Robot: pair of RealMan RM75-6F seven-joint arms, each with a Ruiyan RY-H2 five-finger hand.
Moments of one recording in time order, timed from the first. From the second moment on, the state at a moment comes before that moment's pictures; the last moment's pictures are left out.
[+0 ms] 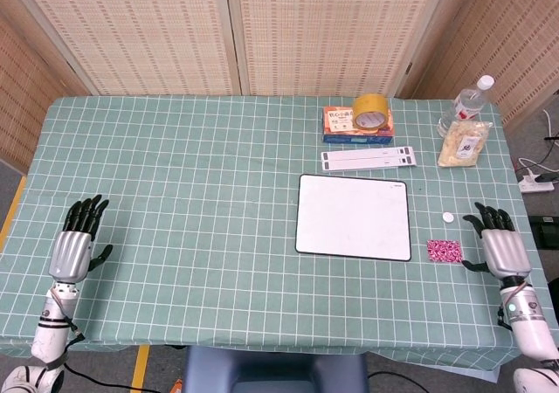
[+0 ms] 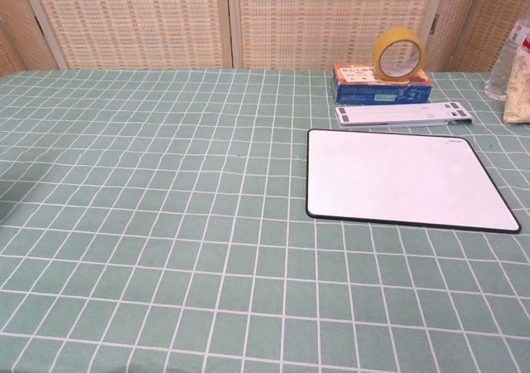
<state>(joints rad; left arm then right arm) -0.35 -1.75 -0.09 -0.57 1.50 1.48 -0.42 0.28 -1.42 0.09 -0.99 -1.36 1.09 0.14</state>
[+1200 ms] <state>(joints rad) -0.35 -1.75 -0.11 -0.56 1.48 1.47 -0.48 0.34 -1.37 0.10 -1.18 -1.13 0.90 -0.21</state>
